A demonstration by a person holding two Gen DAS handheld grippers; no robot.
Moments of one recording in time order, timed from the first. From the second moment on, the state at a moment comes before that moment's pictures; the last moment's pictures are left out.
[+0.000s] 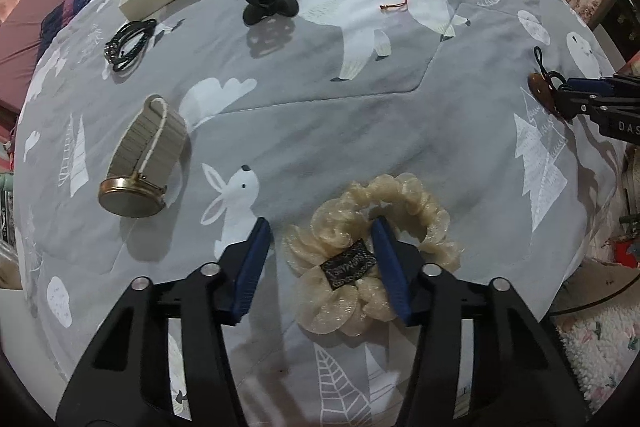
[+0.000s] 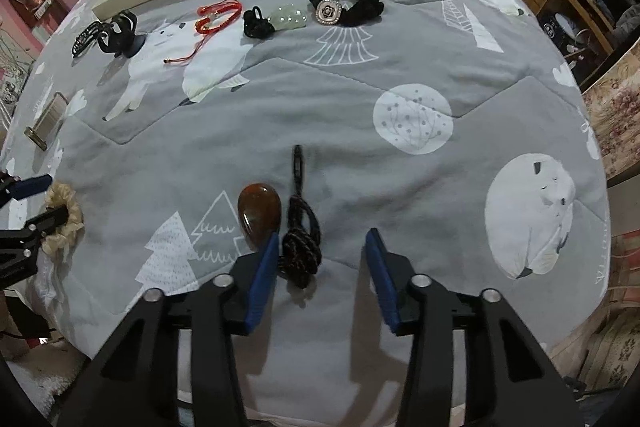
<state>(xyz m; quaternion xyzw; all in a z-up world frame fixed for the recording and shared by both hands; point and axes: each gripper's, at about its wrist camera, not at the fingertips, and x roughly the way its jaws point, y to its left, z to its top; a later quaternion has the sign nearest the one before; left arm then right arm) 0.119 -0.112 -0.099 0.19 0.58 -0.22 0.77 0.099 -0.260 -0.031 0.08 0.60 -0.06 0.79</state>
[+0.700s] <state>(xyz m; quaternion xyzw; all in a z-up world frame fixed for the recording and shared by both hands) 0.129 -0.091 -0.080 0.15 0.56 -0.23 0.78 0.118 -0.257 -0.004 0.07 0.56 -0.05 0.82</state>
